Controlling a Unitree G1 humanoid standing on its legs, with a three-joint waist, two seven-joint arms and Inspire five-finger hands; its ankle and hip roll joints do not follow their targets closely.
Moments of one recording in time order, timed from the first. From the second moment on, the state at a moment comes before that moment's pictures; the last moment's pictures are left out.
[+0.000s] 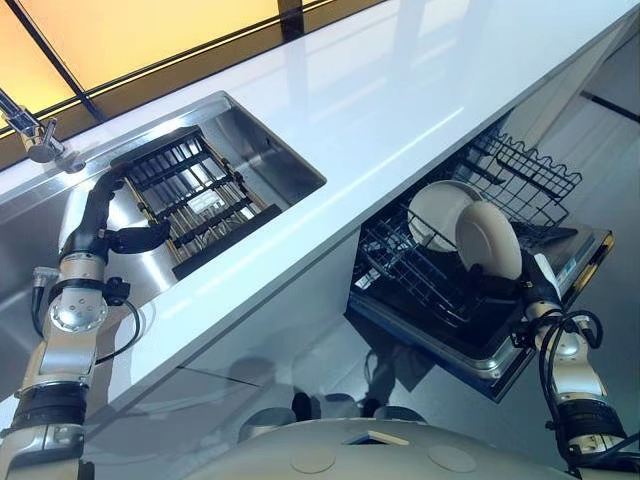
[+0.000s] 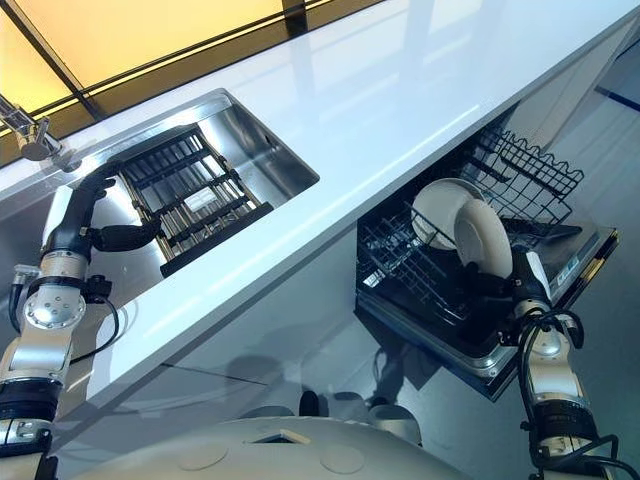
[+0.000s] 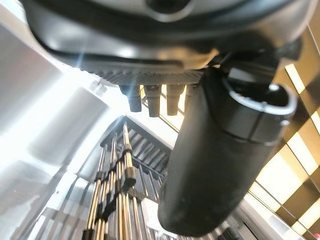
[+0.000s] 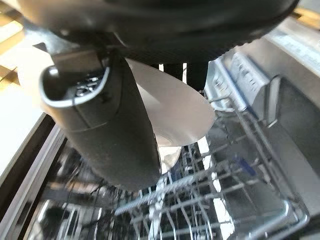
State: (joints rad) left arm 0.02 0.66 0.21 0.28 0.12 -0.16 0.10; right arm 0.06 -0.54 -0.15 0.47 -0.06 -0.11 0.05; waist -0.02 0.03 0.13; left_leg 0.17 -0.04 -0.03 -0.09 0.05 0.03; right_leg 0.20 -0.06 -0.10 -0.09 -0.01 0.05
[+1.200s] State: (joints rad) left arm 0.06 0.64 0.19 0.25 0.12 -0.18 0.01; right arm -0.13 -0.58 0.01 0.70 -0.18 0.11 0.19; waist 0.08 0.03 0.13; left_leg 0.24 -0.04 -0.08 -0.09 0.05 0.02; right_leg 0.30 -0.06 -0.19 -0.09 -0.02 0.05
